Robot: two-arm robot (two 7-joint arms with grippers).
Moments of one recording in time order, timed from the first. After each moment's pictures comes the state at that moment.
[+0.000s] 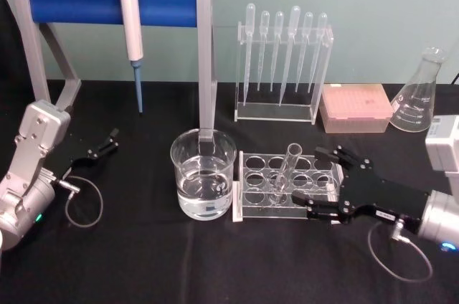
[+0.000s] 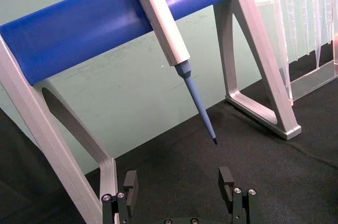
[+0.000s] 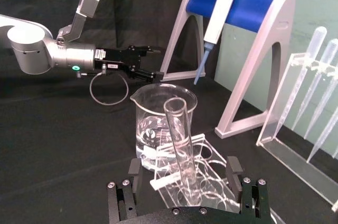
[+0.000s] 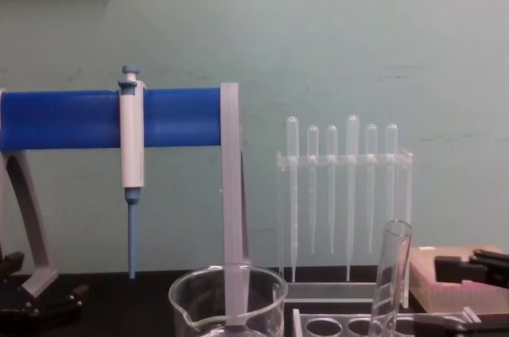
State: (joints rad) left arm -0.20 0.60 0.45 -1.41 -0.25 -0.12 0.03; right arm 0.16 0.73 -0.42 -1.61 0.51 -0.12 0.68
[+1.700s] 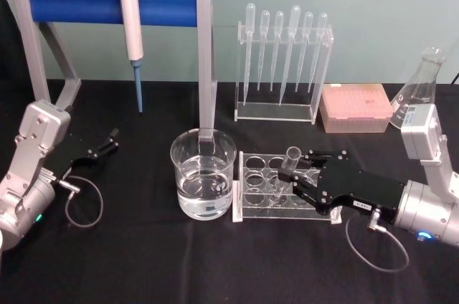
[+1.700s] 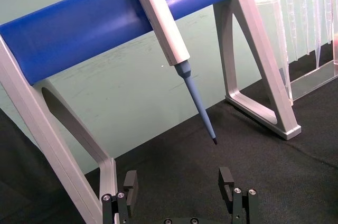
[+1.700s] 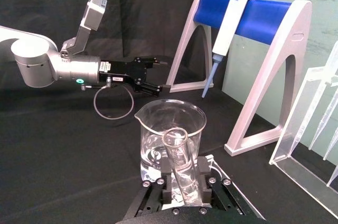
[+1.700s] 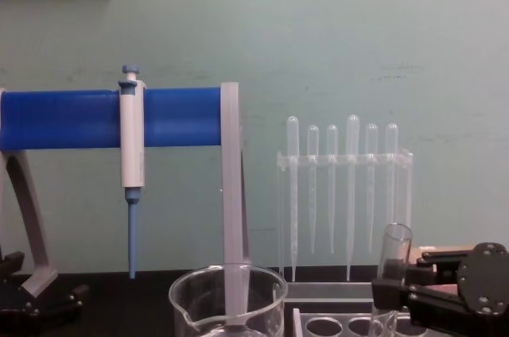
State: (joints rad) left arm -0.20 0.60 0.45 -1.41 -0.25 -0.12 0.03; right arm 0.22 0.65 -0.45 -1.57 0.49 -0.10 0.70
